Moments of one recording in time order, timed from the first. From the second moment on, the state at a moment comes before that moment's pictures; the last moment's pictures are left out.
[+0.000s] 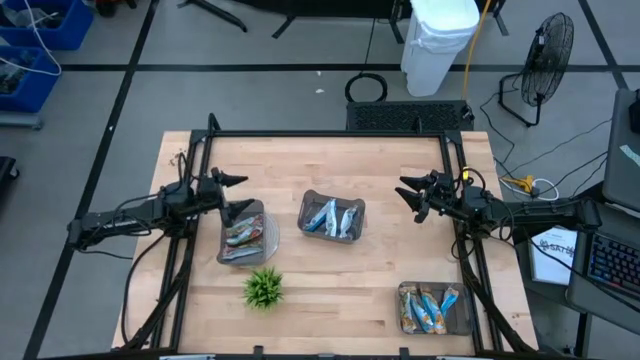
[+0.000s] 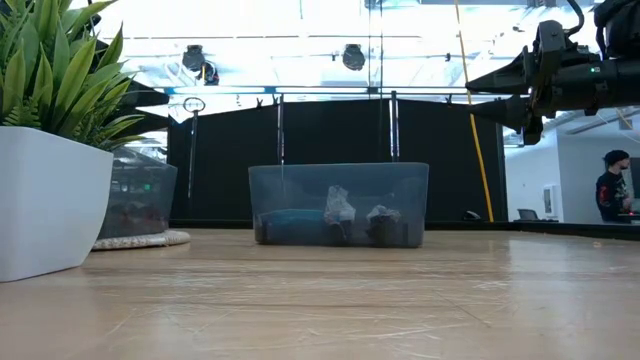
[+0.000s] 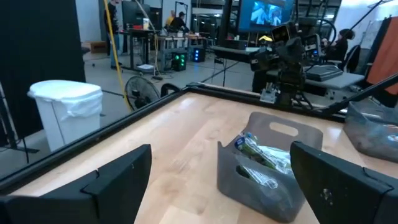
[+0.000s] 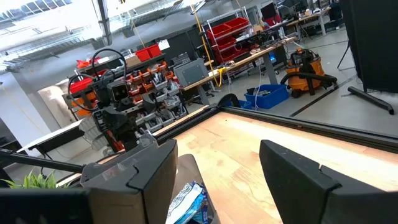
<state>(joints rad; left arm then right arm) 0.21 0.07 0.01 0.02 -0.10 -0.11 -0.06 0.36 0.02 0.42 0.36 0.38</state>
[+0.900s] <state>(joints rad) 0.21 0.20 0.01 0.06 -0.10 -0.11 -0.06 0.36 0.02 0.42 0.36 0.38</state>
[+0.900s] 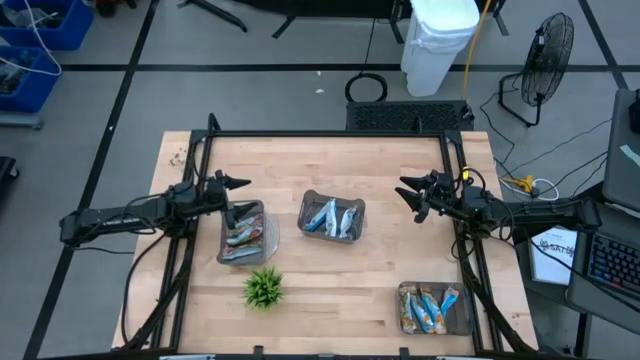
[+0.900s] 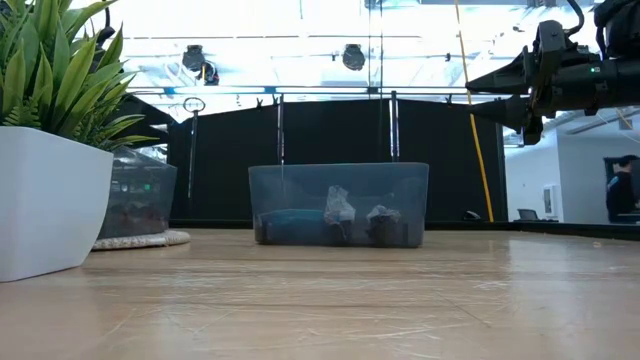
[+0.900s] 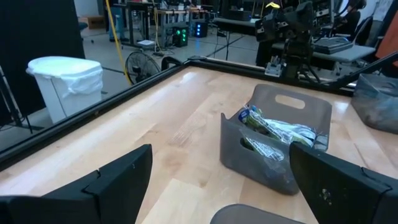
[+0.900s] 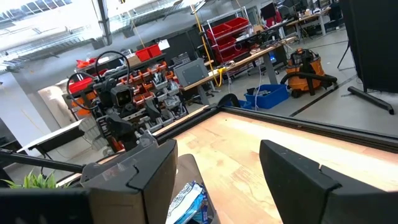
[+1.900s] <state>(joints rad) 0.21 0.20 0.01 0.07 -0.10 -0.11 -0.06 0.36 0.02 0.42 0.36 0.38</state>
